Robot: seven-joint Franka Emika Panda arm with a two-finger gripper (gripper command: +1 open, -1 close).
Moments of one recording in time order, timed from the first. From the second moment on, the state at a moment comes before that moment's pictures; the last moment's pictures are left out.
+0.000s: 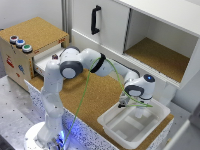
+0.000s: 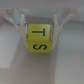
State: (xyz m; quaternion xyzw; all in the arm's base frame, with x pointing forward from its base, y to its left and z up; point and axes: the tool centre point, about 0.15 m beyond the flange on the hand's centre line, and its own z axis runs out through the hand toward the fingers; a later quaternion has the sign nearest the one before) arm 0.391 -0.427 0.220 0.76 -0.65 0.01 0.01
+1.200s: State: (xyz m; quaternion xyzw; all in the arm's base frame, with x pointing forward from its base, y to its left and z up) arm 0.401 -0.425 0.248 0.70 -0.71 0.04 -0.02
